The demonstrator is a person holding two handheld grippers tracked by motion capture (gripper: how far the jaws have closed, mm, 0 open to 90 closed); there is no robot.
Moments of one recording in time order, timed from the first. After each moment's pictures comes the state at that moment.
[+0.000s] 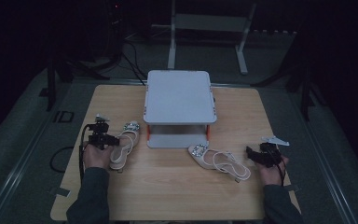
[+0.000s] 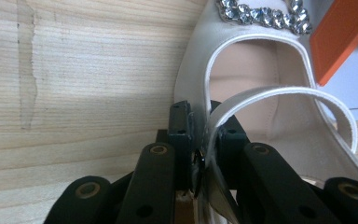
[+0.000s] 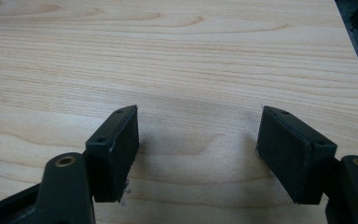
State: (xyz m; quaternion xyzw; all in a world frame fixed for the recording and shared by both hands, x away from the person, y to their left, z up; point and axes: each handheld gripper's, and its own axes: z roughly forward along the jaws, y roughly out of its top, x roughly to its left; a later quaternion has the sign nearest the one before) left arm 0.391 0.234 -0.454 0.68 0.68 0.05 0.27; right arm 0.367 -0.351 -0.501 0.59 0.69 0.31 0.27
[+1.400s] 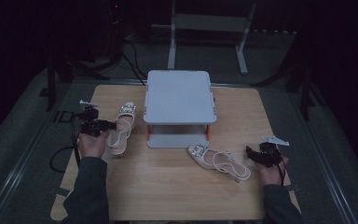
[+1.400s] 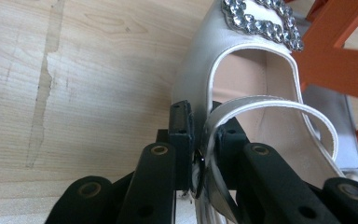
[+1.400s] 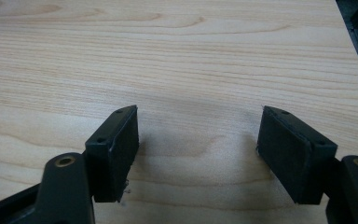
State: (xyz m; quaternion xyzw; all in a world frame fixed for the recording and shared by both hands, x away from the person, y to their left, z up) left arm 0.401 0.248 -0.403 0.61 0.71 0.05 0.35; right arm 0.368 -0.350 -0.501 0.59 0.69 0.31 0.27
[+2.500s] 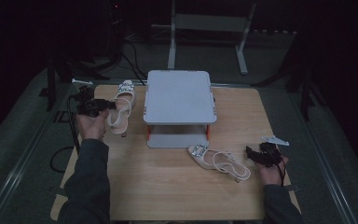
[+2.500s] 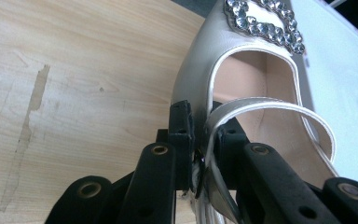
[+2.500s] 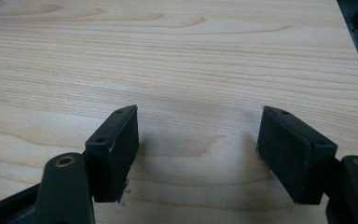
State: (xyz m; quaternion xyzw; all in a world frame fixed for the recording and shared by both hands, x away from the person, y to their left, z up) left arm 0.424 0.244 -0.343 0.57 0.72 0.06 0.40; right arm 0.368 -0.350 -0.501 0.59 0.69 0.31 0.27
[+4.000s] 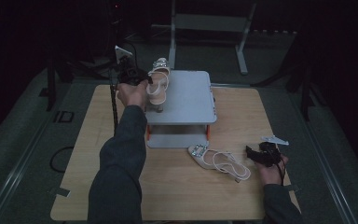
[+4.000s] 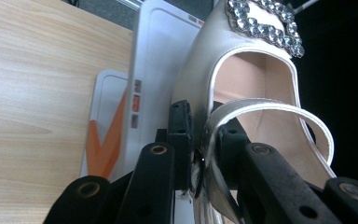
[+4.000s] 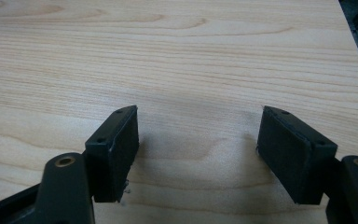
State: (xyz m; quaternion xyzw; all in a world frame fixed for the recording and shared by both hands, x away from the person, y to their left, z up) left arm 0.498 0.129 -0.284 0.57 0.72 0.02 0.40; right arm 0.369 -0.350 -0.500 0.59 0.69 0.31 0.27
